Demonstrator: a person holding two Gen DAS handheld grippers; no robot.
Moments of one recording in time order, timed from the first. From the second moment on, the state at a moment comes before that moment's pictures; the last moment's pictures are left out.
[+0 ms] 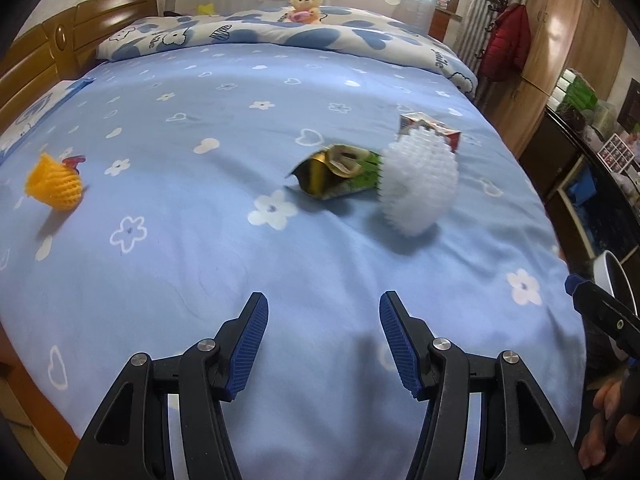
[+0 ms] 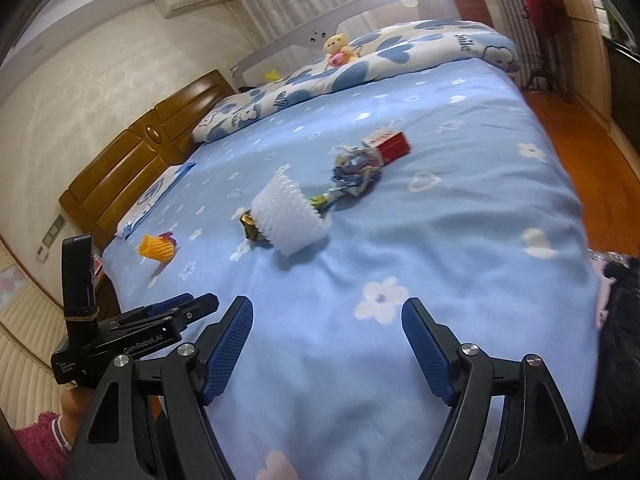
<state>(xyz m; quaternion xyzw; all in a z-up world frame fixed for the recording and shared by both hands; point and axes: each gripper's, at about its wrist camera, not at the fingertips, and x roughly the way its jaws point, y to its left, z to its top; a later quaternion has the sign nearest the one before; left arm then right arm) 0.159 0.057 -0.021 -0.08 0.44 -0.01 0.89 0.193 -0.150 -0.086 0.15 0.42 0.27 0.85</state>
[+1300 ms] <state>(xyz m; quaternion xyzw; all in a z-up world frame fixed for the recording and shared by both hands) 0.317 0.034 -0.070 0.04 0.46 -0.12 0.88 0.267 -0.120 -0.108 0.20 0.45 0.33 0.81</state>
